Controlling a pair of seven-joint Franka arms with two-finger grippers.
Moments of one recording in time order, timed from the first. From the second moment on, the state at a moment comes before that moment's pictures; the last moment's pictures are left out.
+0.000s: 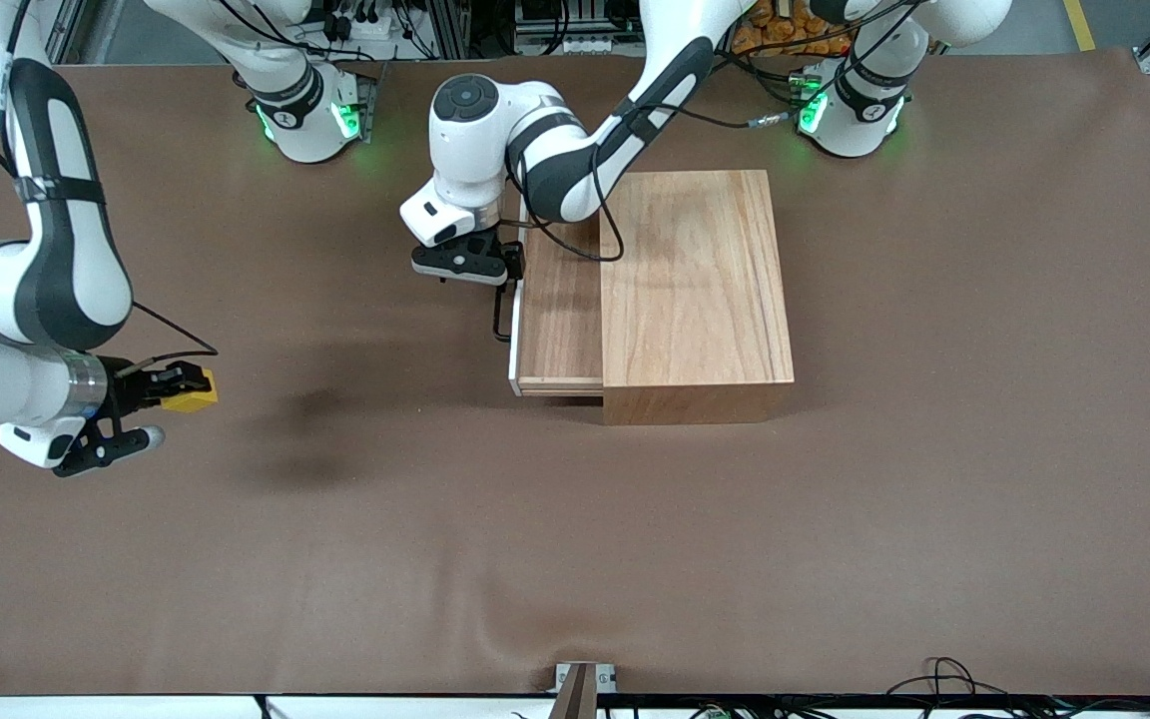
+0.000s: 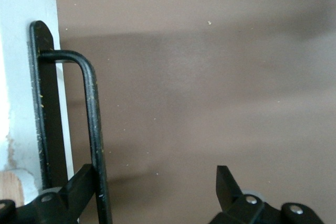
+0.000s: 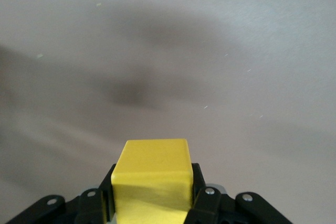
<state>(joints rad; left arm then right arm) -1.03 0.77 -0.05 -1.28 0.10 2.27 -1.00 -0.11 0.43 0.05 -1.57 0.08 1.69 -0.40</state>
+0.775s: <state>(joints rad) -1.03 0.78 -0.08 -1.26 0.07 2.35 -1.00 -0.02 0.42 0.06 -1.40 0.12 1.39 -0.20</state>
